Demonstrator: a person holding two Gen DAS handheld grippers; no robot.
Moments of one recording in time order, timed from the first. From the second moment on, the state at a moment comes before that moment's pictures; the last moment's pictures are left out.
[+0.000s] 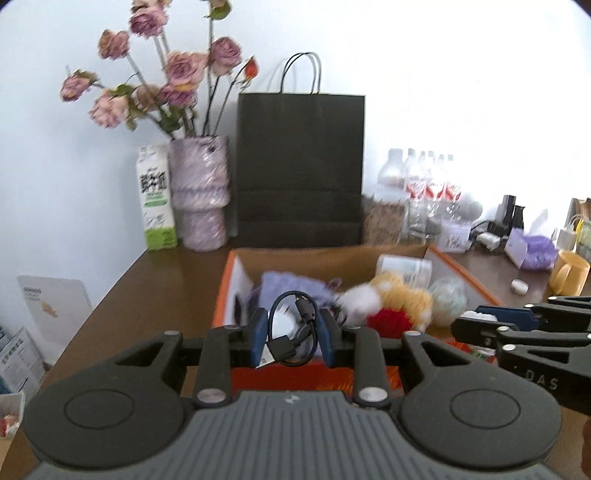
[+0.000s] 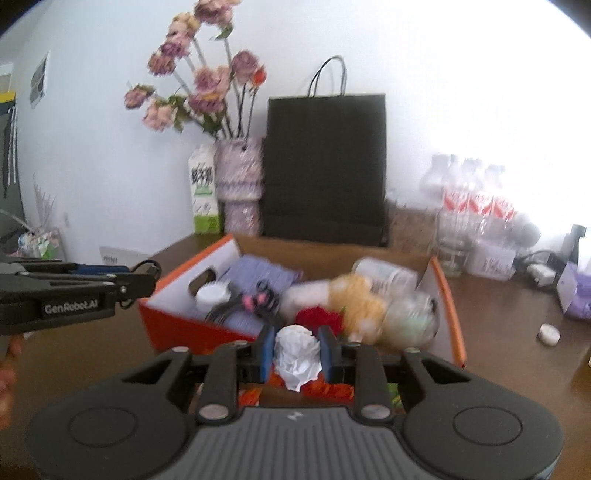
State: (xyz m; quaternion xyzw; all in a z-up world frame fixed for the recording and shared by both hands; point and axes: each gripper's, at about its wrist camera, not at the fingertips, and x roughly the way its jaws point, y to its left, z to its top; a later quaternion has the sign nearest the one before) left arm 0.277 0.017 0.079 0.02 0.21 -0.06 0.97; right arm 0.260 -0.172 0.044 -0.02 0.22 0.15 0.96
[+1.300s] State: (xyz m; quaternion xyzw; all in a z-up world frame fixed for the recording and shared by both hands) left arm 0.369 -0.033 0.027 0.04 0.28 -0.05 0.96; right arm 0.344 -0.212 0.002 0.00 0.27 0.10 0.96
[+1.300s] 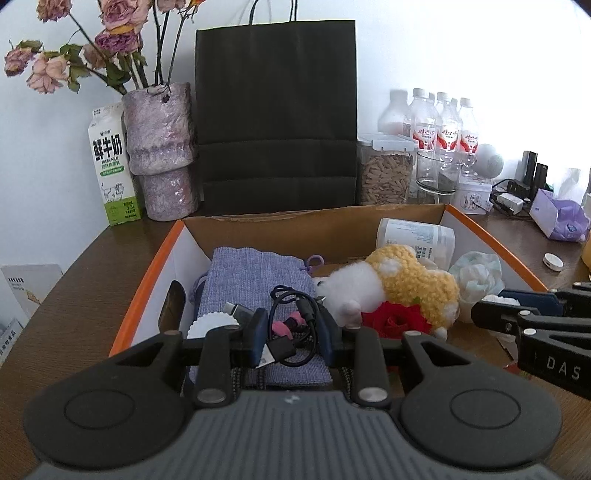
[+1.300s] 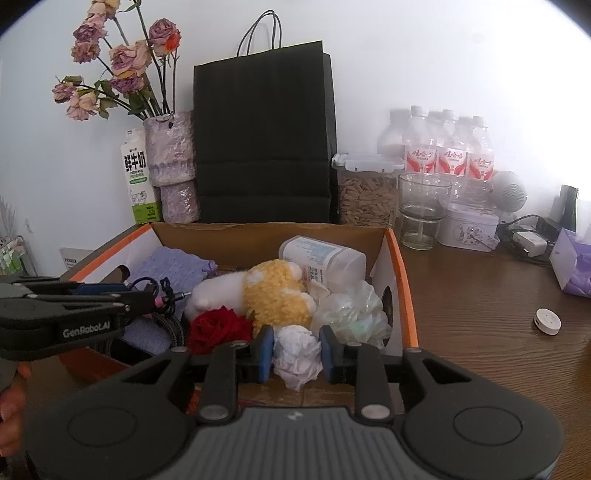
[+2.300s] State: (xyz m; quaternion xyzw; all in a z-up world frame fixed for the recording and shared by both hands) left arm 0.336 -0.025 0.065 0.04 0.21 0.01 0.98; right arm 0.320 -0.205 0.031 0.00 0.23 0.11 0.97
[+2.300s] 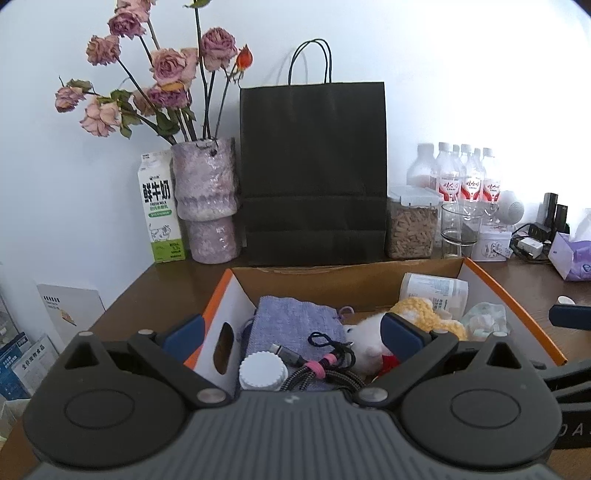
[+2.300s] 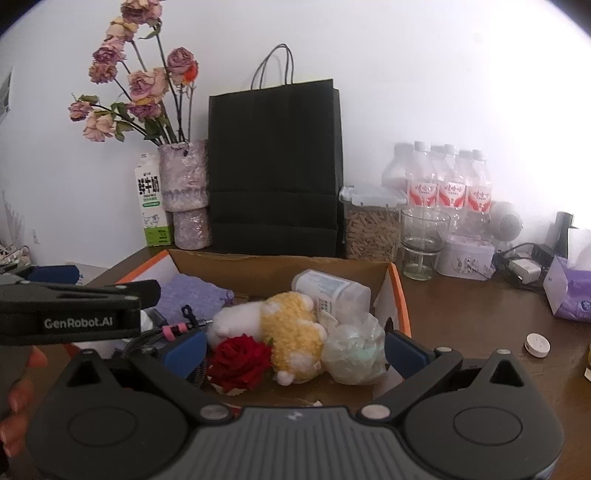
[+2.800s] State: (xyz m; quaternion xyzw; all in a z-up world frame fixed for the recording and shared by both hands) left arm 0.283 -0.008 0.090 0.03 0.19 0.02 0.98; right arm 0.272 -0.193 0.055 -0.02 0.21 0.12 0.97
